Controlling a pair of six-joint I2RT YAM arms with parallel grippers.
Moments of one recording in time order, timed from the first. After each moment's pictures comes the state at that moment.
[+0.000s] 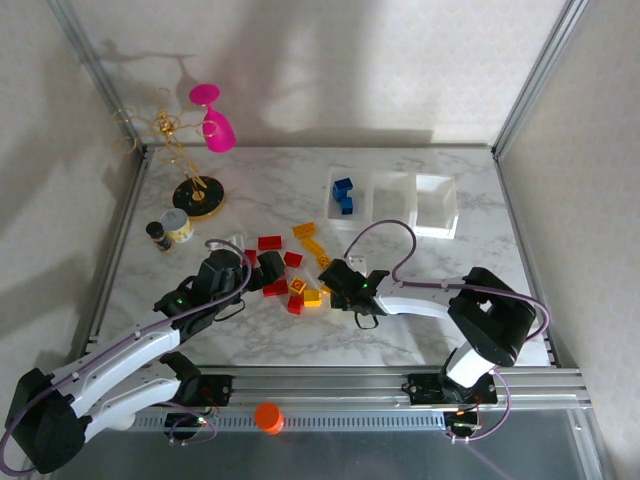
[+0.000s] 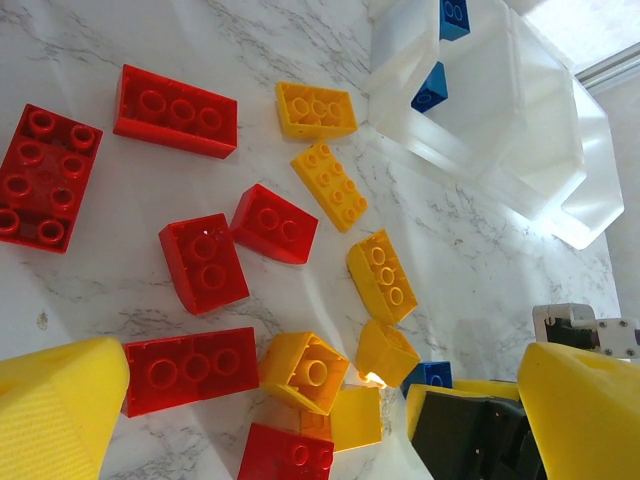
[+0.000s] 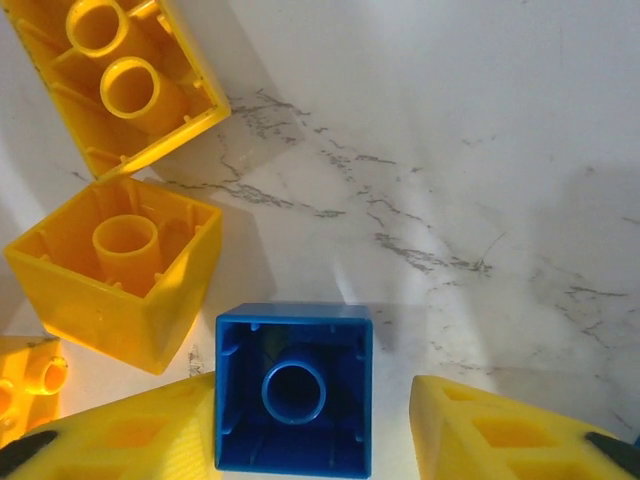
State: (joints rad) left arm -0.62 0.88 0.52 -0.21 -0.12 -0.89; right arm 0.99 1.60 0.81 -0.39 0.31 0.85
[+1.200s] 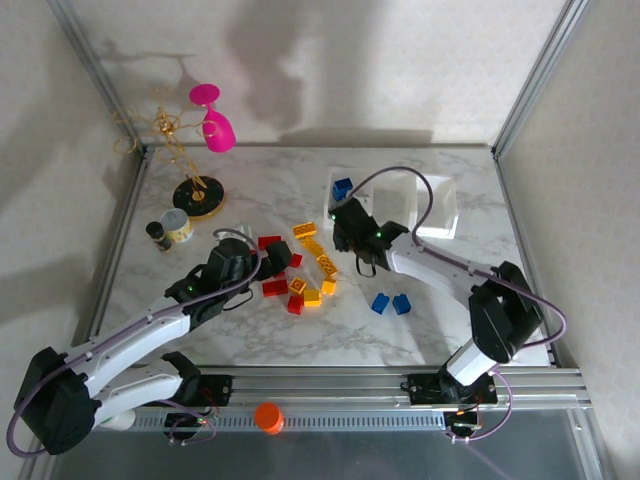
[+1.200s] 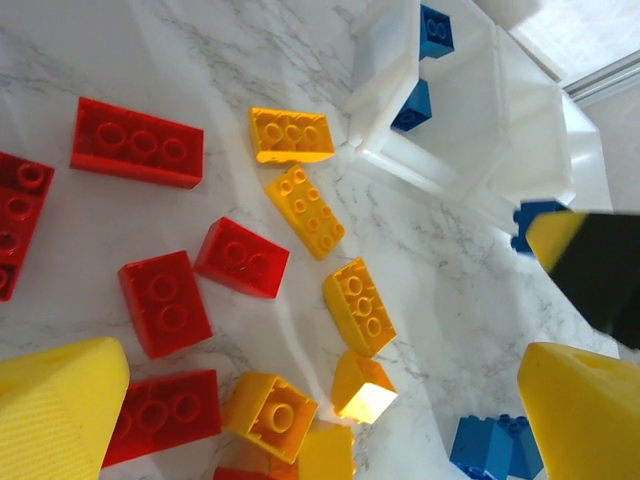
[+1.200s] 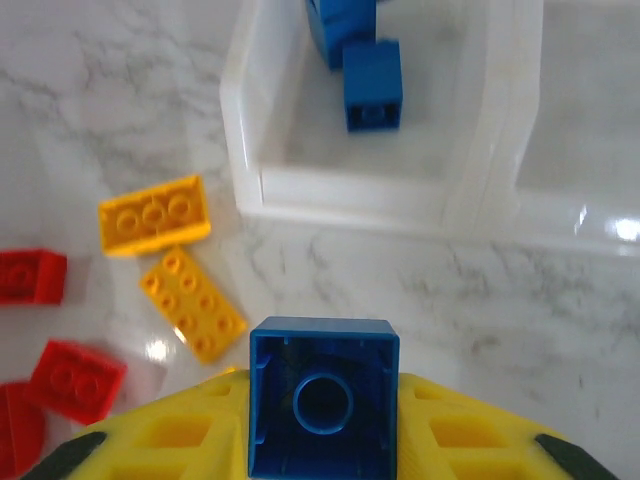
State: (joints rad) left arm -0.62 1.02 0.60 -0.14 -0.12 -0.89; right arm 0.76 1.62 1.18 -0.45 0.34 0.57
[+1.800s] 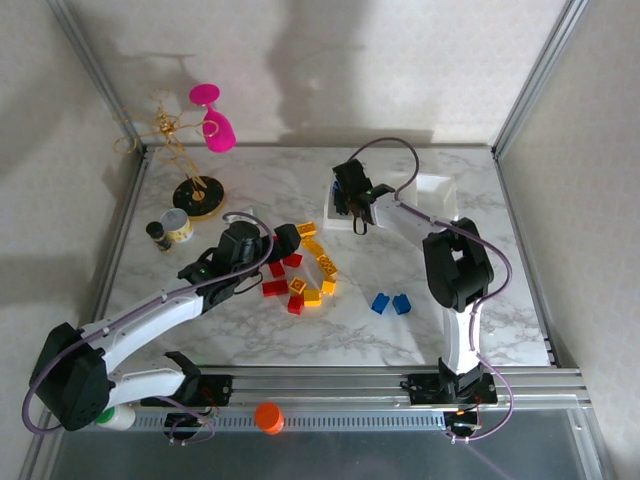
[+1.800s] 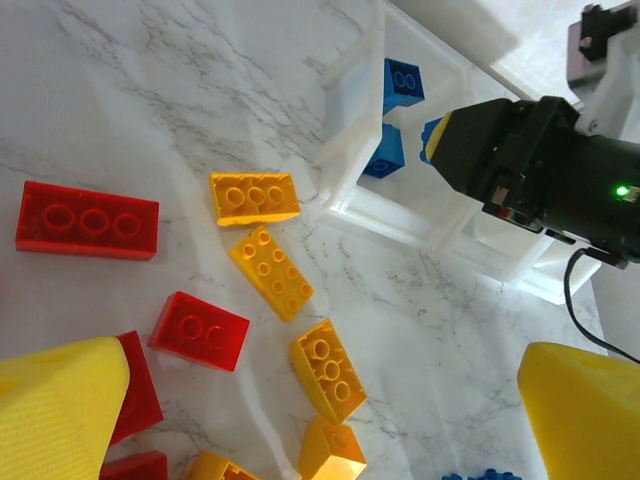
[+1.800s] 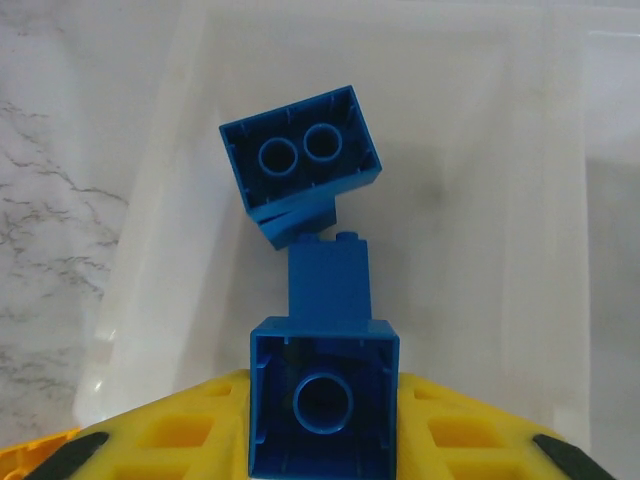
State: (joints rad) left arm -0.61 1.16 0.72 -0.09 -0.15 -0.86; right arm 0.57 2.01 1.53 -0.40 0.26 0.40
